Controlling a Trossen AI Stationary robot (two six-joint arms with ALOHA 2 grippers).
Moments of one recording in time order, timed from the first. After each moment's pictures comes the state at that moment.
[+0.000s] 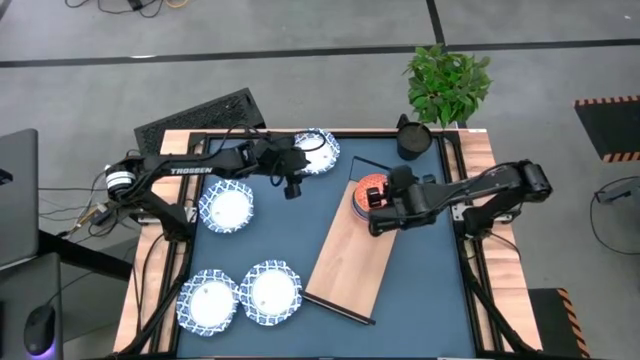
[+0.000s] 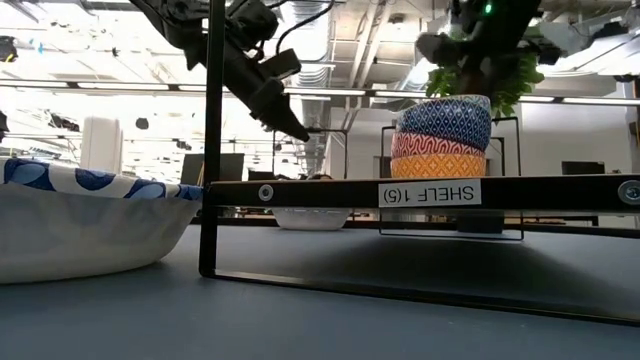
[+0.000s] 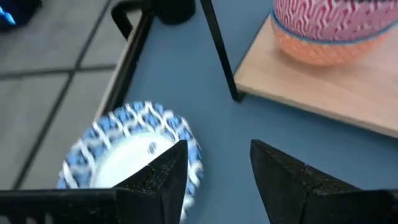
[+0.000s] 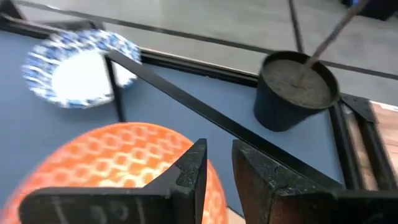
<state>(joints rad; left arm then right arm) 0.40 1.52 0.99 -0.06 0.03 0.33 0.17 1.50 1.23 -1.33 0.99 1.50</state>
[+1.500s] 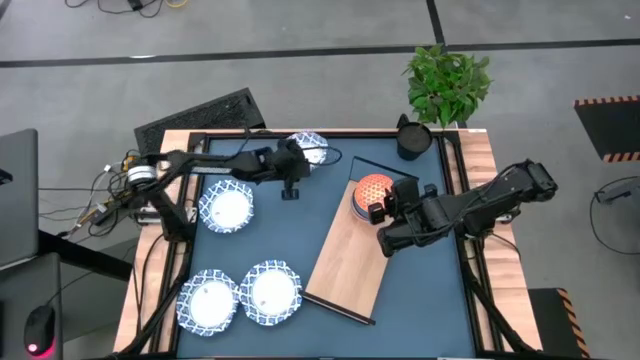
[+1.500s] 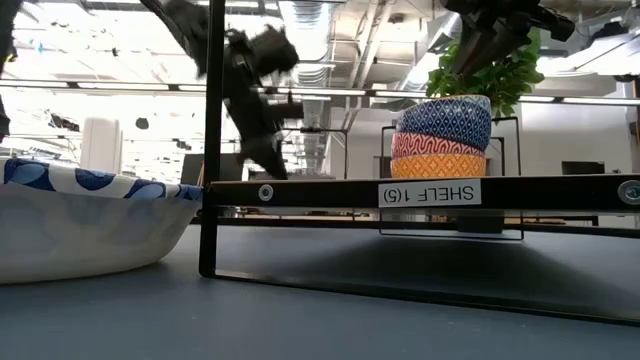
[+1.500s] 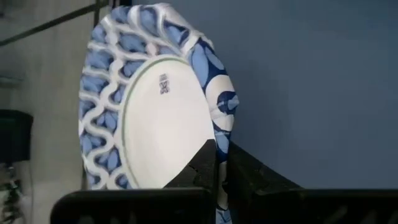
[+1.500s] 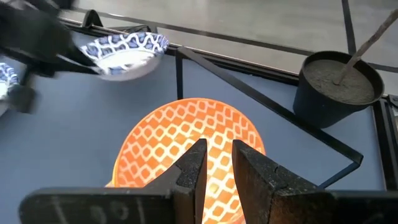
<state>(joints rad) 0.37 1.67 1.05 -0.23 -0.28 0.50 0.34 1.46 1.29 -1.33 0.99 1.52</state>
